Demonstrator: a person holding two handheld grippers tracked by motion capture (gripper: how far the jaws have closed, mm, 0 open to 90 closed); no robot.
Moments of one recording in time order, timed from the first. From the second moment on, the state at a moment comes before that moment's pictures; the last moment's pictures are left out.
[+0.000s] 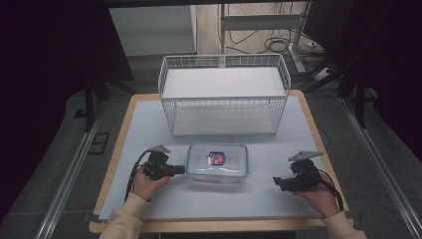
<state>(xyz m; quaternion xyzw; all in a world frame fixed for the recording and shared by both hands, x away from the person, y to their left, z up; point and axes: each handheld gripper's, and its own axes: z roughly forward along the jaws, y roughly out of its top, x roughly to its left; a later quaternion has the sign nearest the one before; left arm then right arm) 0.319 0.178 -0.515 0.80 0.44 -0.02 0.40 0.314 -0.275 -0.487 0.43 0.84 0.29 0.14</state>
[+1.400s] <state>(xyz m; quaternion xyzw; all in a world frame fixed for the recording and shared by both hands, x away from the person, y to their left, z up) 0.297 0.190 -0.470 0.75 0.50 0.03 0.43 0.312 -0.281 -0.479 0.41 0.83 0.35 0.13</state>
